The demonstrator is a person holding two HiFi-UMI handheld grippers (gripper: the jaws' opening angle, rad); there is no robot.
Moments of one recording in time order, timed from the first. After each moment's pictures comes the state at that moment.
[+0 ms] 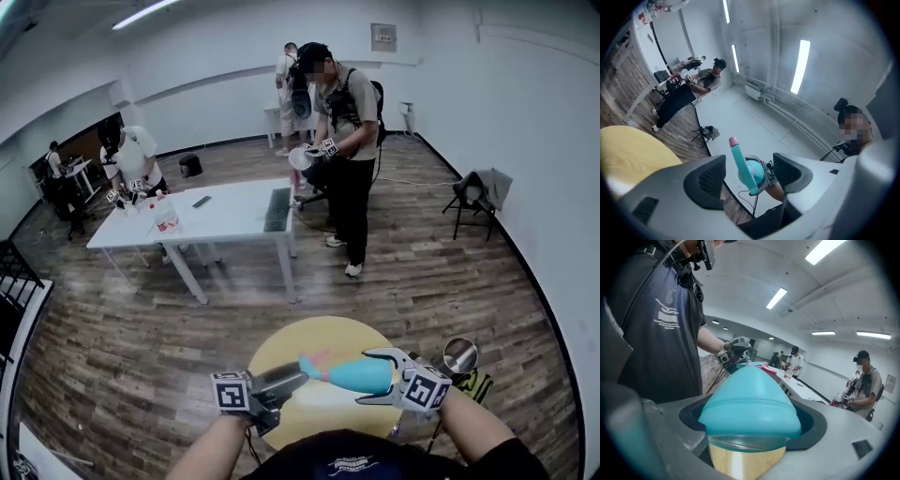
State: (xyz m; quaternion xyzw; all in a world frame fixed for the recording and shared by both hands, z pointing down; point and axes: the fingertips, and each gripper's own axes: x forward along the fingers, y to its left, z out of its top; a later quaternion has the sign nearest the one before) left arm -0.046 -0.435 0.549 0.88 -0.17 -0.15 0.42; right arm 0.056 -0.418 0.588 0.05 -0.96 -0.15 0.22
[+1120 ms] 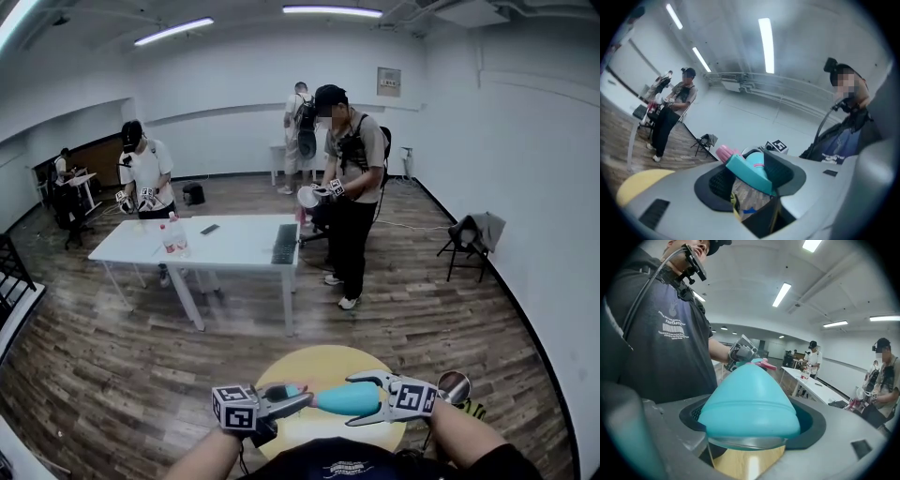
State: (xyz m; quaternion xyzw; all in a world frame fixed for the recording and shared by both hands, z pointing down) left arm -0.092 -0.377 0.525 0.95 -0.17 -0.06 0.24; right arm -0.027 -0.358 0.562 -0.03 -0.97 -0.10 0.21
